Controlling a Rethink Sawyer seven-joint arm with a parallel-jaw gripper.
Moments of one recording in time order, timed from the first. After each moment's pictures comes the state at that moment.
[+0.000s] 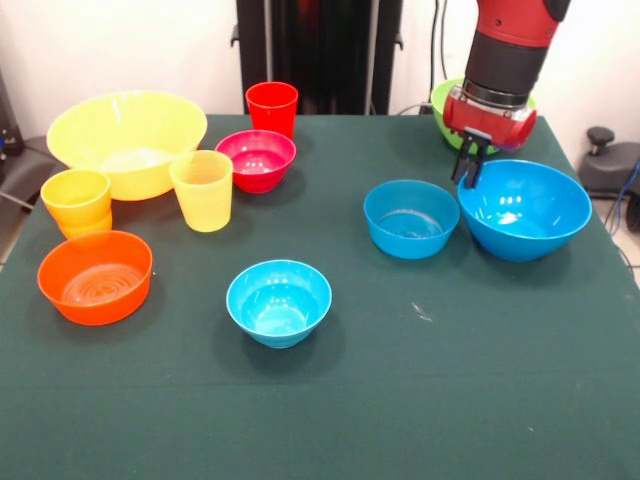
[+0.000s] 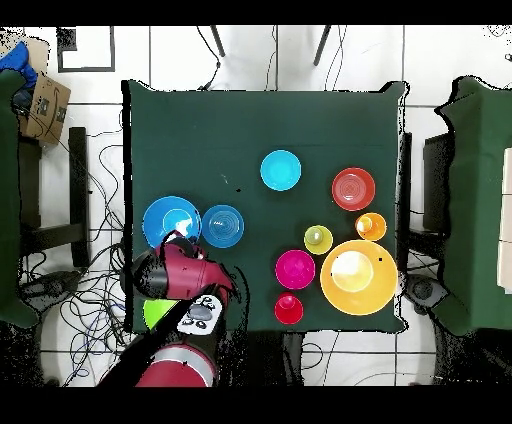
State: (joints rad) arm 0.24 -0.50 -0.18 1.94 0.28 0.03 2.28
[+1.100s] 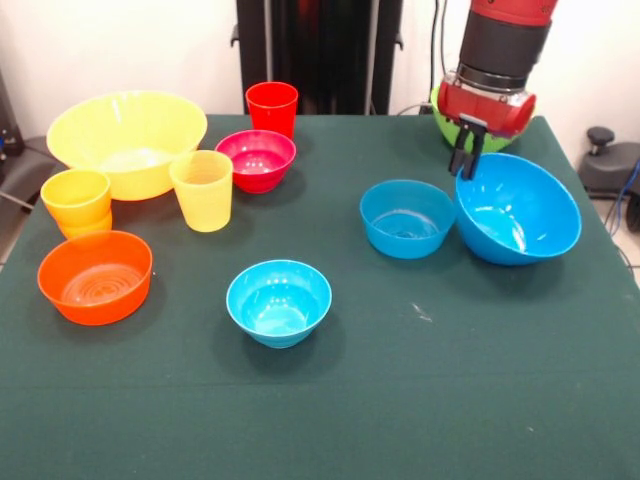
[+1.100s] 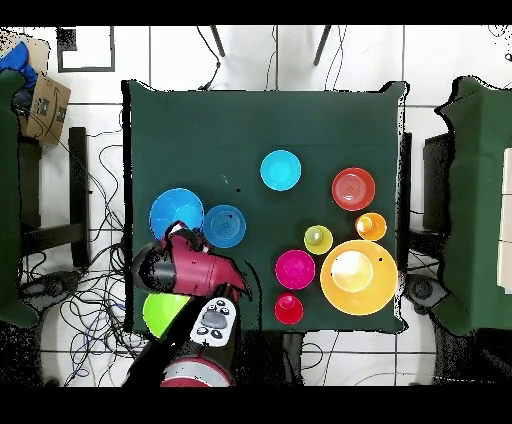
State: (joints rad) arm 0.19 -0.58 -0.18 1.94 0.28 0.08 2.28
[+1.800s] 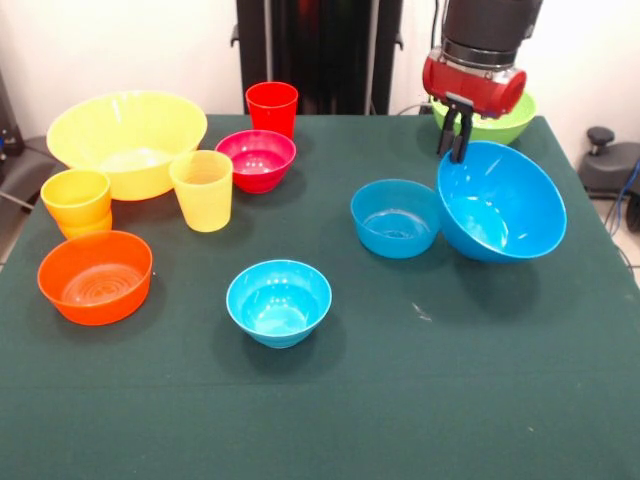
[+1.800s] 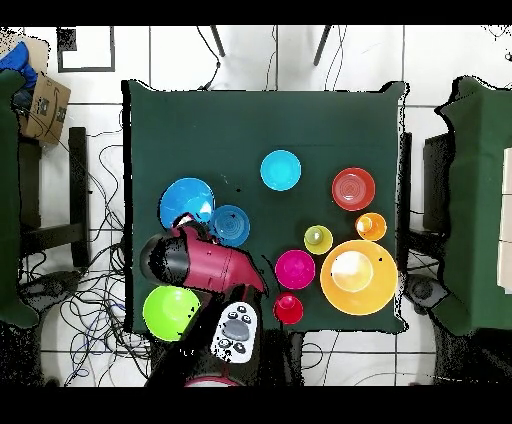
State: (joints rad) arm 0.13 -0.66 -0.18 1.93 0.28 0.20 2.28
